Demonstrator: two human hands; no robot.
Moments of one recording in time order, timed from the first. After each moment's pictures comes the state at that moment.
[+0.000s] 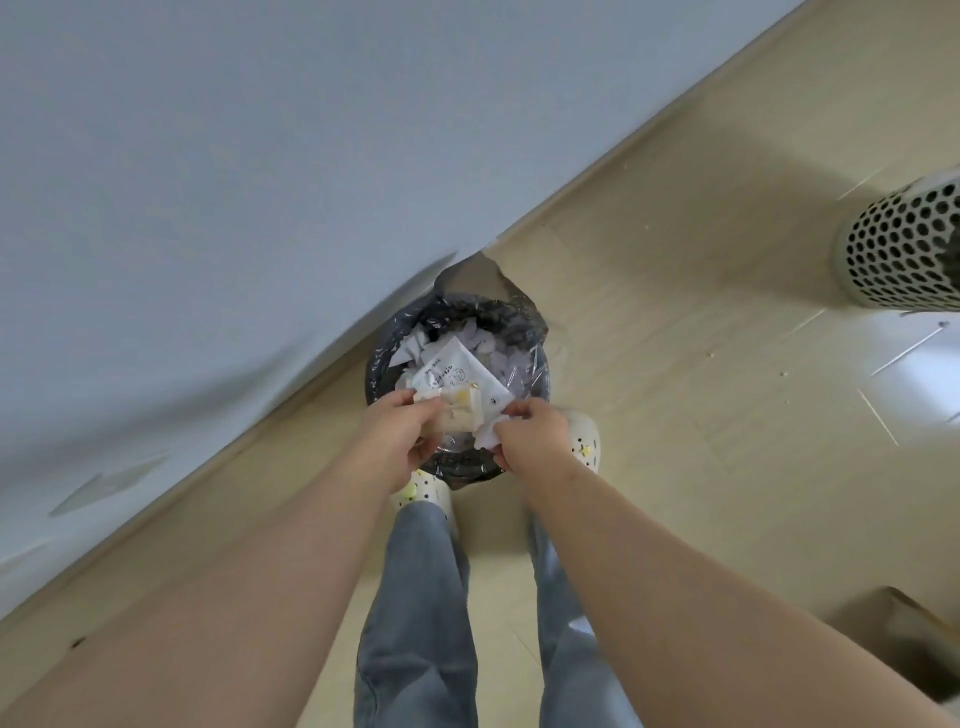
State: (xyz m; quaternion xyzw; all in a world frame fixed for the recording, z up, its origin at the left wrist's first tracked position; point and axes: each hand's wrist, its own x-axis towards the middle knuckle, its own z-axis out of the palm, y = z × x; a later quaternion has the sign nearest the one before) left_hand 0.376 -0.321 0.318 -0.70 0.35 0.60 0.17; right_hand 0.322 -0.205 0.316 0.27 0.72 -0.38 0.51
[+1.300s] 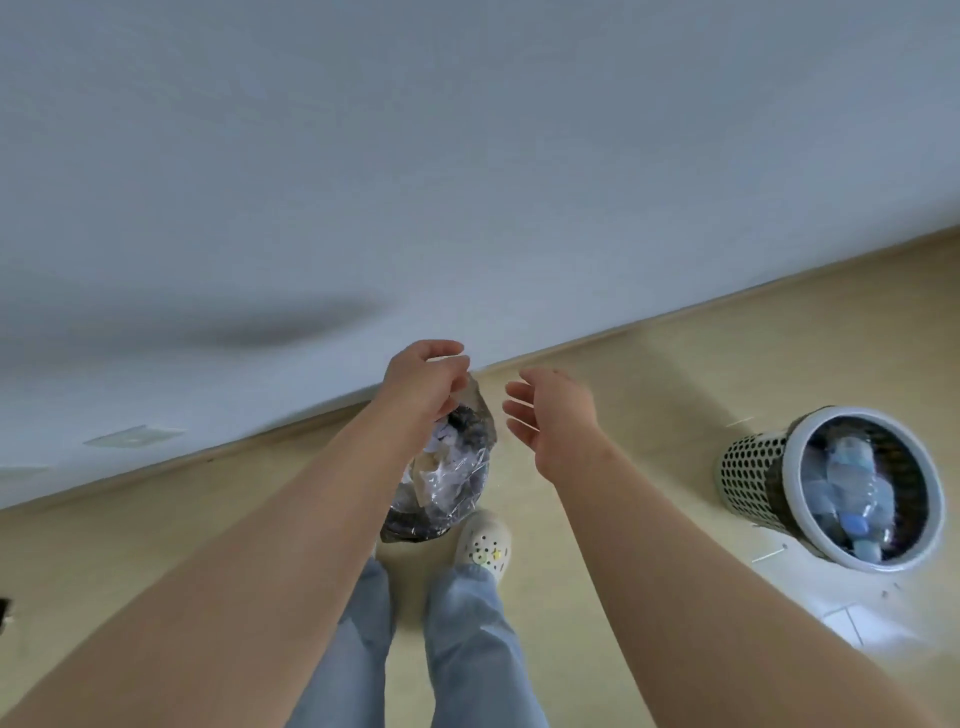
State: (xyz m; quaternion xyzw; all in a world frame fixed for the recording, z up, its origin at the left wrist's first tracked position) left_hand 0.291 -0.309 0.511 -0.59 0.45 0.67 -0.01; right_hand 0.212 -0.215 0.528 0.21 0.69 -0.50 0.48
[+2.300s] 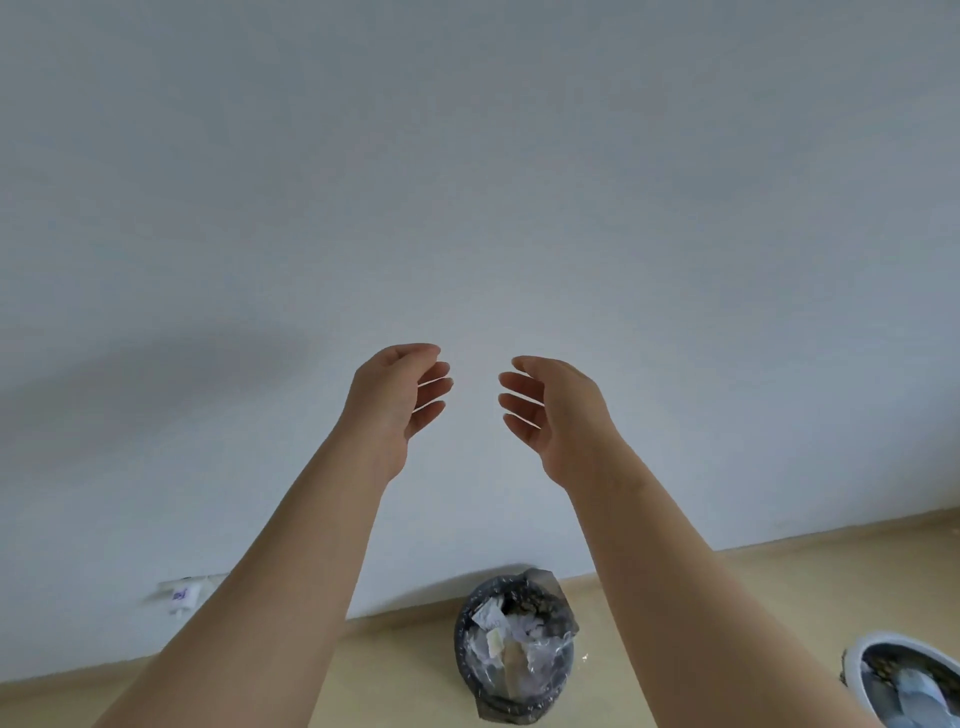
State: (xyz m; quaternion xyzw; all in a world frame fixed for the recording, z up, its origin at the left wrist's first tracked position) left_hand 0.546 -0.268 0.868 -0.42 0.48 0.68 -0.37; right_hand 0.431 -0.184 0.864 -0.12 0.58 -0.68 0.42
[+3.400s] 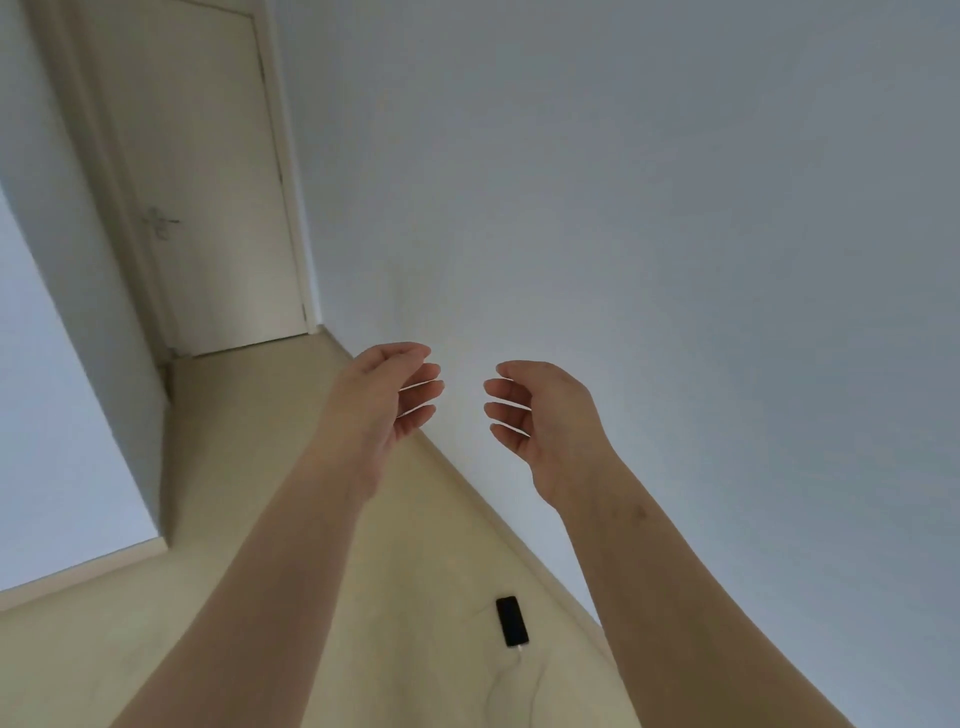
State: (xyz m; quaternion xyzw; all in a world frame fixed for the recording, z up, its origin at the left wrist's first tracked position) left_hand 1.095 -0.083 0.949 -0.54 0.25 0.29 -0.75; right_hand 0.976 -0.151 0.951 -0.49 0.33 -0.39 0.71
